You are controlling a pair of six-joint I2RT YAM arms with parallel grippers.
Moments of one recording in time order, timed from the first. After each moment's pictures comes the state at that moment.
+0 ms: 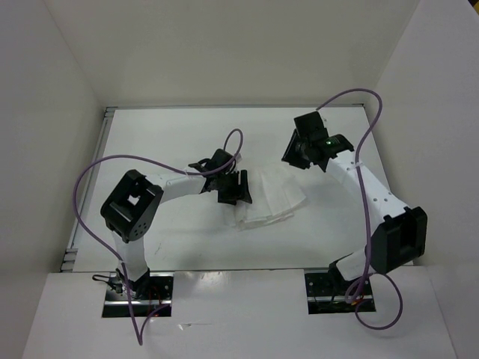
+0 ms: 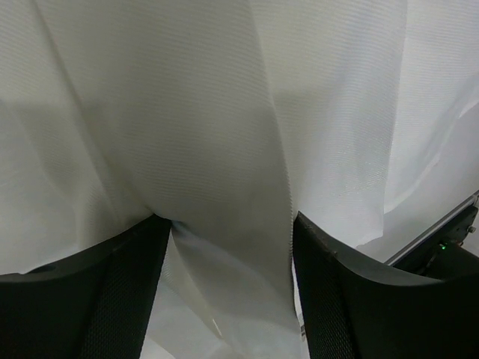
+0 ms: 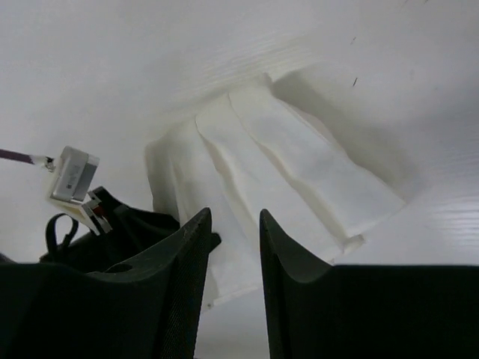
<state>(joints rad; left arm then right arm) -0.63 1.86 1.15 -0.25 0.29 -0.66 0.38 1.44 1.34 -0.76 0.14 0.75</state>
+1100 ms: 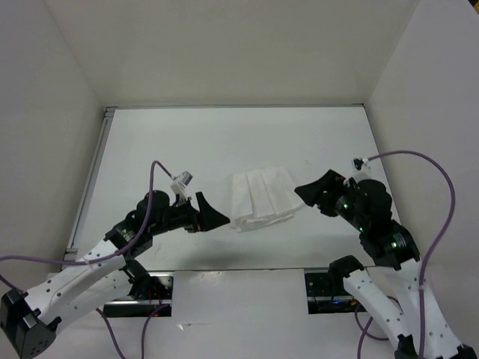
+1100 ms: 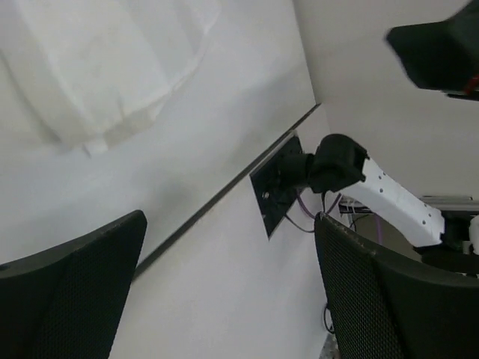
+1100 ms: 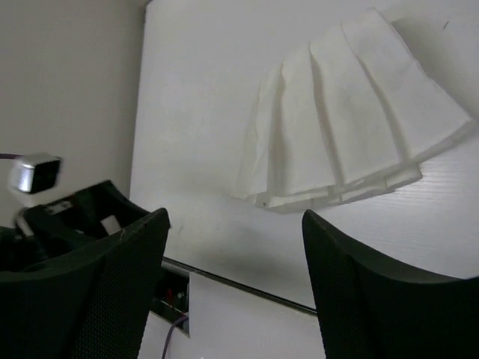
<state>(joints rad) -0.68 0.75 0.58 -0.14 0.33 -0.87 0.35 0.60 0.87 -0.69 -0.13 0.79</state>
